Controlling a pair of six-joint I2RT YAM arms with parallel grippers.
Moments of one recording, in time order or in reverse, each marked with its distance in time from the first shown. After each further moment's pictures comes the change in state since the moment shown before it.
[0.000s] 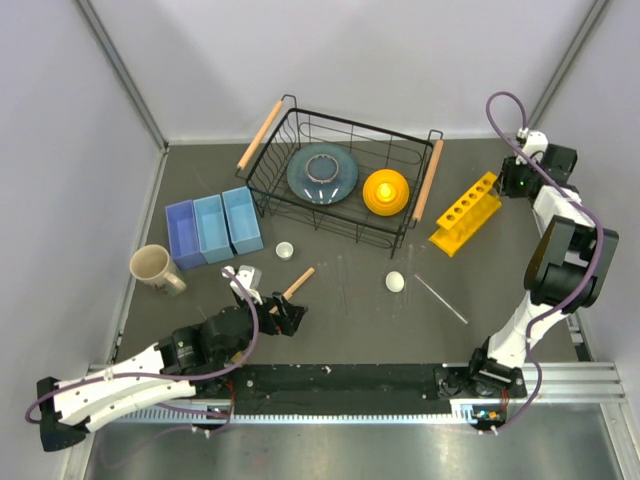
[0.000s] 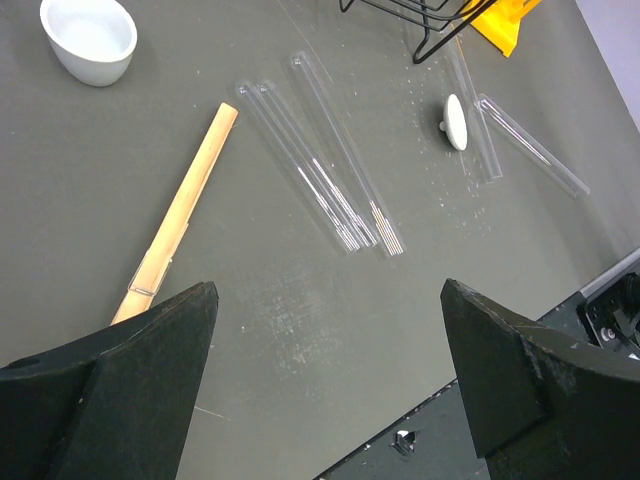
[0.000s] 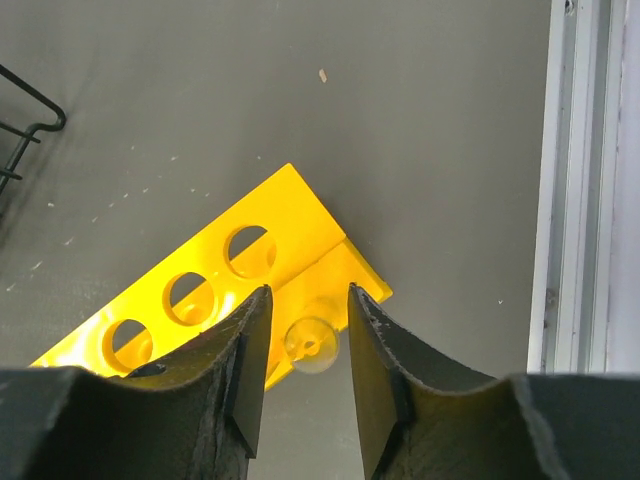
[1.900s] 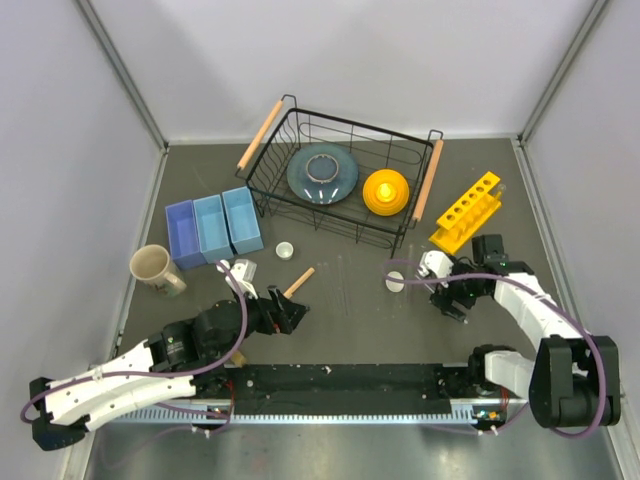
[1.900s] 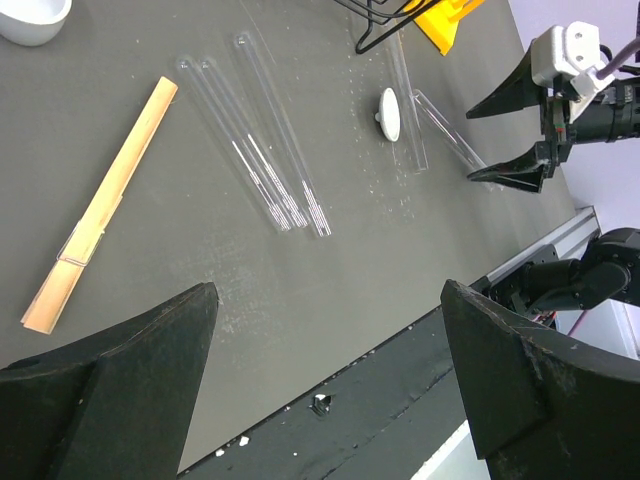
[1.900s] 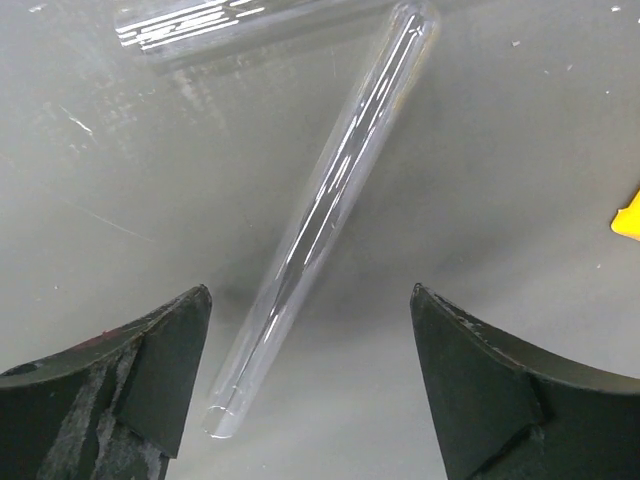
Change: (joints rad) left arm 0.000 0.033 0.137 -0.119 0.086 -0.159; right arm 0.390 -0.728 -0.779 -0.538 -0.010 -0.853
